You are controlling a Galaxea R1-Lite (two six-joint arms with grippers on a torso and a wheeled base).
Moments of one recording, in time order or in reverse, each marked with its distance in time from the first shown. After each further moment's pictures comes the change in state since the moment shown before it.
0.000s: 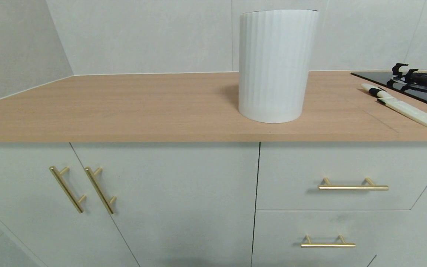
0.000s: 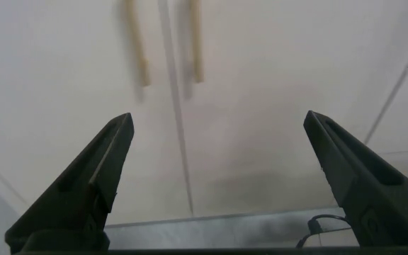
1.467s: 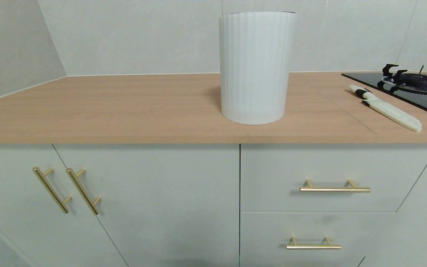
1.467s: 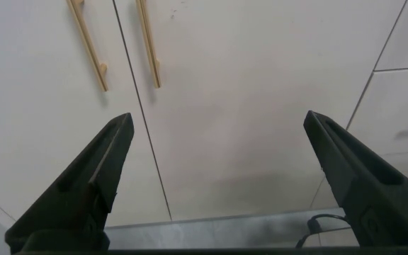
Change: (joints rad) left arm 0.000 0.000 0.000 0.000 0.000 -0.001; right arm -0.001 0.000 0.000 0.000 0.000 0.000
